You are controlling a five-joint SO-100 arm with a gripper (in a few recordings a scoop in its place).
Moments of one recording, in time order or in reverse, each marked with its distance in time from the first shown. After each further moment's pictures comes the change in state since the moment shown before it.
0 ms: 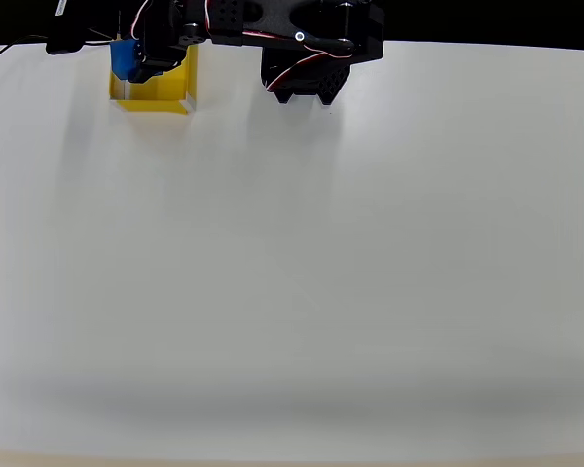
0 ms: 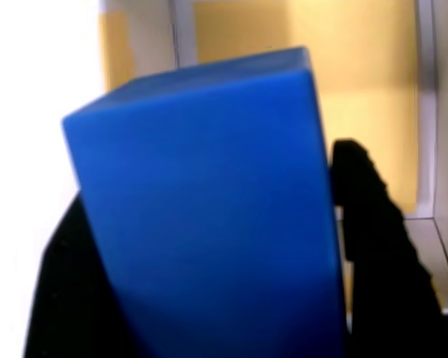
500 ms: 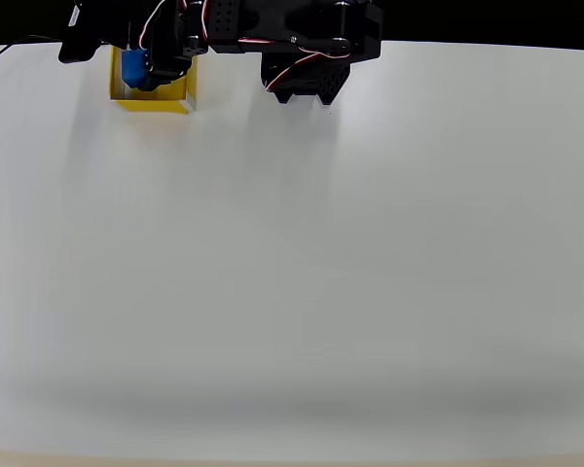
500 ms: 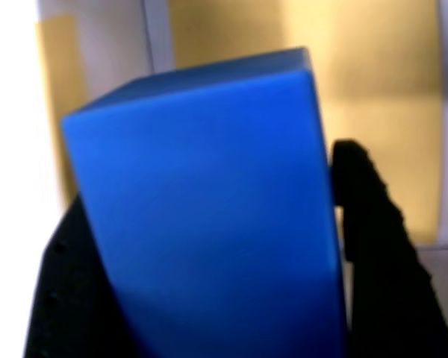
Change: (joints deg) arm 0.1 -2.4 12.5 -12.1 0.4
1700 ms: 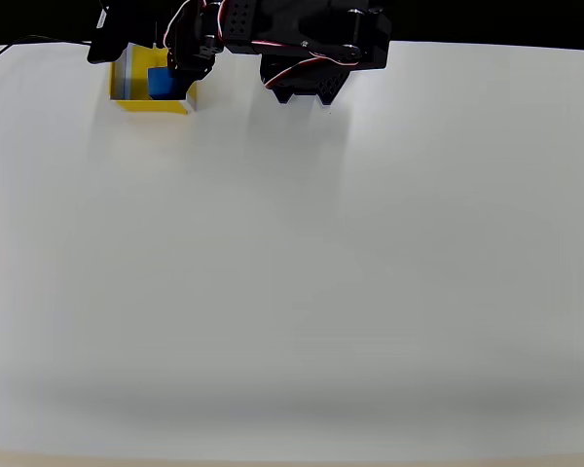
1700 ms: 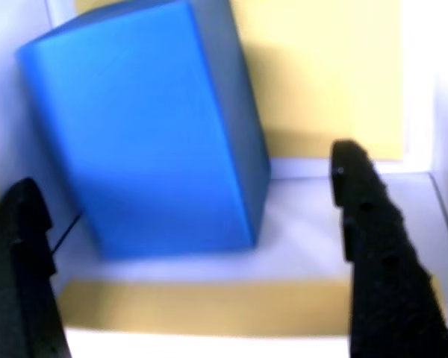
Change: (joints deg) arm 4.7 9.1 4.7 8.3 -5.0
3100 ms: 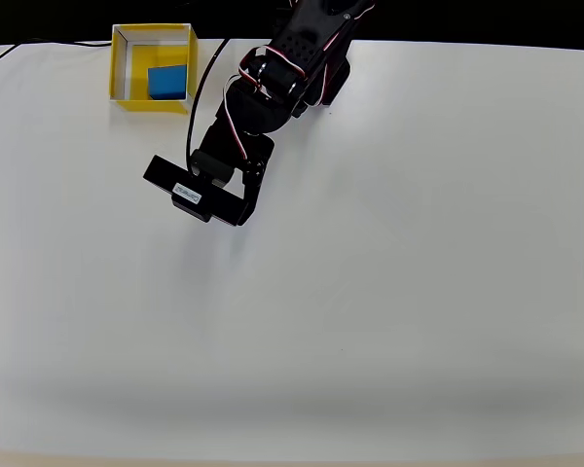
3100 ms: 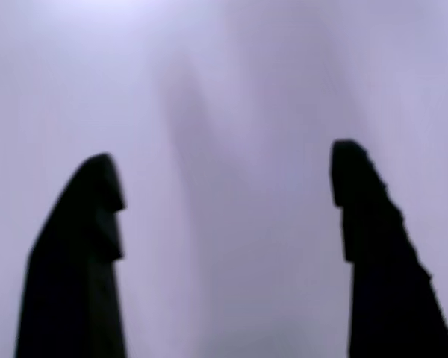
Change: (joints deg) arm -72.0 36.1 17.2 -8.2 -0.5
